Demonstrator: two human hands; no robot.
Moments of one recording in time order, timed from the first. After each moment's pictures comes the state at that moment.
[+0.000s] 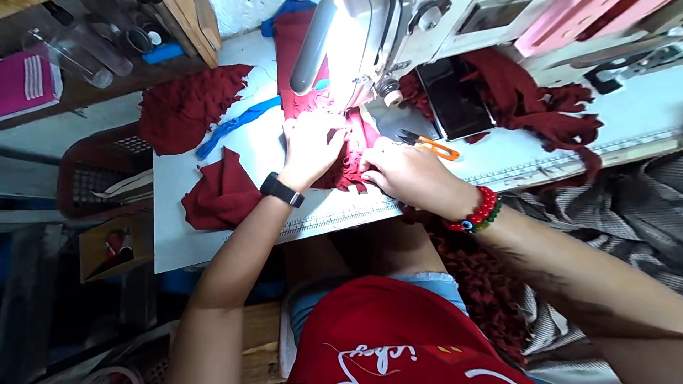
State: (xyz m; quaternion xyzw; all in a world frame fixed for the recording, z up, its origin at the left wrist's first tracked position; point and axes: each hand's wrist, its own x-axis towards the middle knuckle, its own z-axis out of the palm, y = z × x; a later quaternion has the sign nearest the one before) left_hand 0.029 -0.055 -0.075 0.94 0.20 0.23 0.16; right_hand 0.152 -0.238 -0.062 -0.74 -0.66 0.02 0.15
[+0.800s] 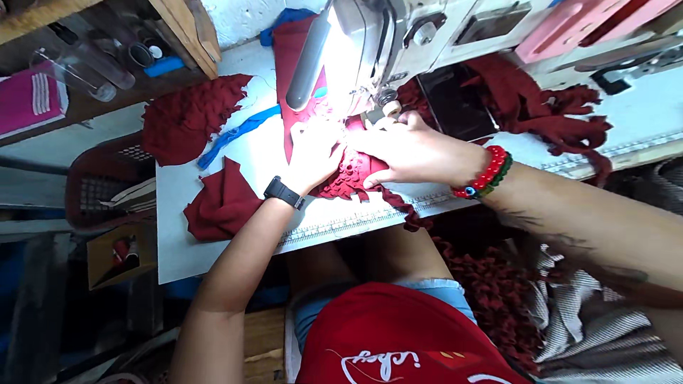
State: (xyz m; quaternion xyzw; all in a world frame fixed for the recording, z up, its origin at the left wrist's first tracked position) left_hand 0.037 -0.038 -0.098 0.96 0.09 0.22 0.14; right_hand 0.197 -0.201 -0.044 -0.68 -0.73 0.07 0.03
